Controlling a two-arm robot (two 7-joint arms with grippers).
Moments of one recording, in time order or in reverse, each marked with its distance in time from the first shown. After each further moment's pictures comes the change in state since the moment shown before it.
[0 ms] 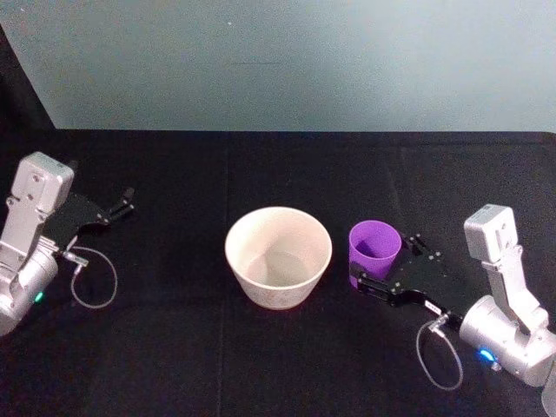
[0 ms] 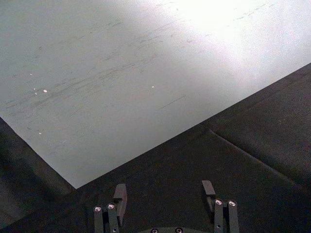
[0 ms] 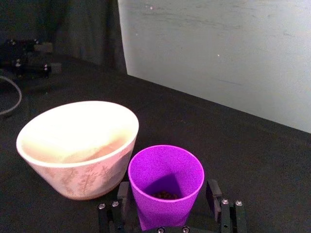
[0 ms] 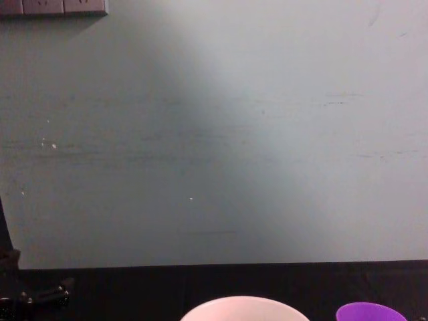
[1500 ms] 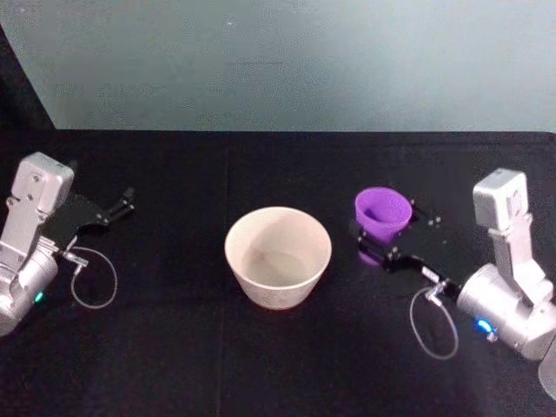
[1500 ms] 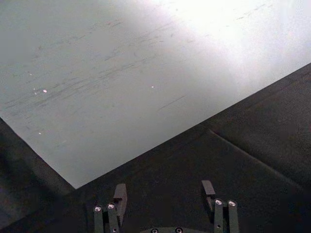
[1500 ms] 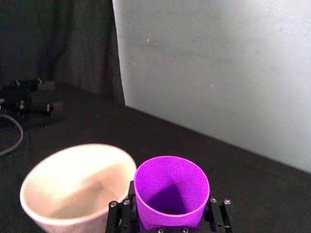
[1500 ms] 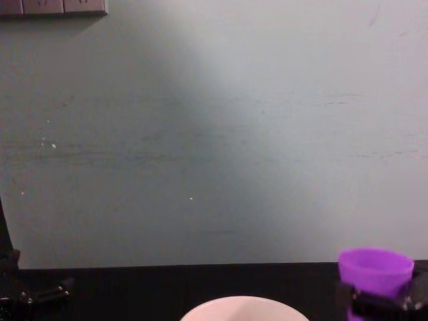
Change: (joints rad) left arm 0.000 0.000 0.000 0.000 0.000 0.000 0.000; right arm -0.014 -0.085 0.109 -0.084 -0.059 0.043 0.036
